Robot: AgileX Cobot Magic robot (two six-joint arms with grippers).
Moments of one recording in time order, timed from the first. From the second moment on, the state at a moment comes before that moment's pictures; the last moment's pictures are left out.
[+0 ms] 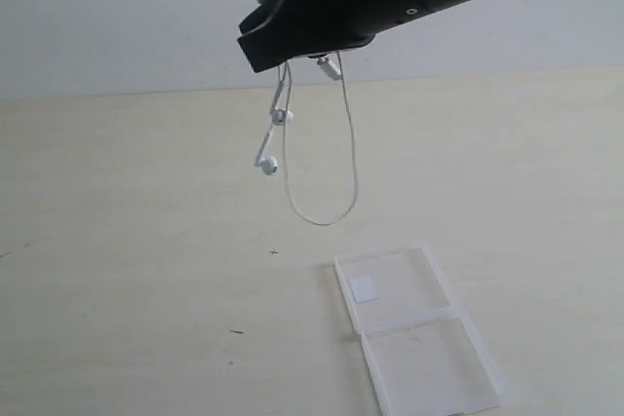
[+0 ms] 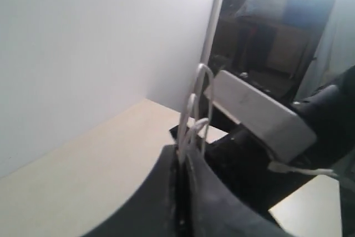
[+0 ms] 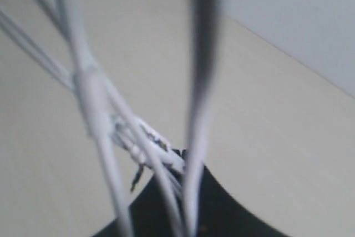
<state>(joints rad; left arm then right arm) -0.14 1.24 -1.05 1.55 -0.76 -1.72 0.60 1.54 -1.27 0.76 0.54 -0.89</state>
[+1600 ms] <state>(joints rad) -0.15 1.24 -0.91 1.55 -0.53 -1.73 0.60 1.35 -1.27 0.60 0.81 -0.79</state>
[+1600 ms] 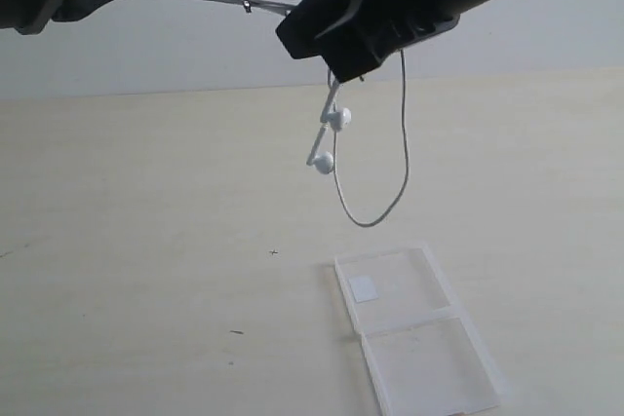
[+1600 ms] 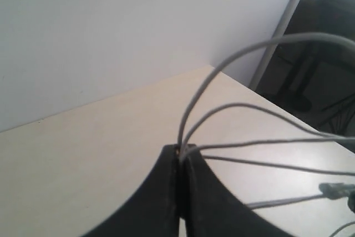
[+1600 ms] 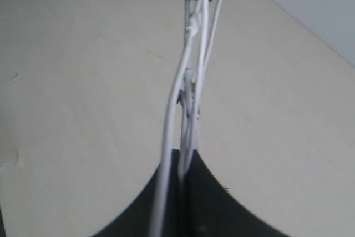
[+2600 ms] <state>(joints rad) -0.15 1.24 -0.90 1.52 -0.55 -1.73 0.60 1.33 -1.27 0.71 0.86 -0.93</state>
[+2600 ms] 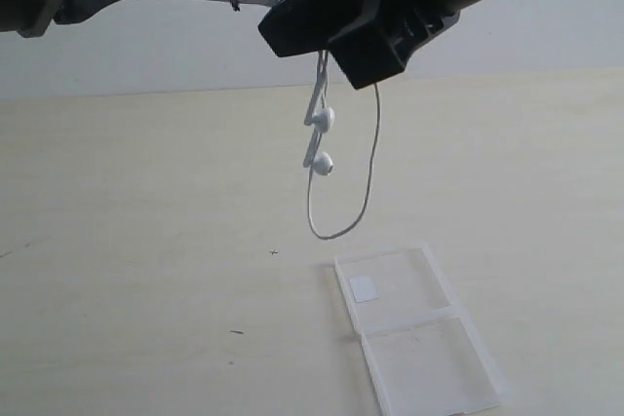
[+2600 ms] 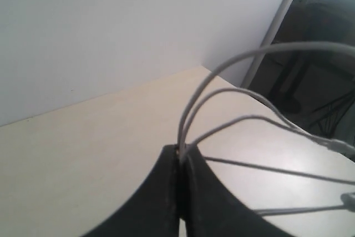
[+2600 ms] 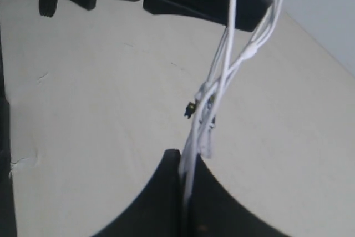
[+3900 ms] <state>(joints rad) -0.14 1.24 -0.87 1.74 -0.58 -1.81 0.60 1.31 -1.27 -0.15 1.17 -0.17</state>
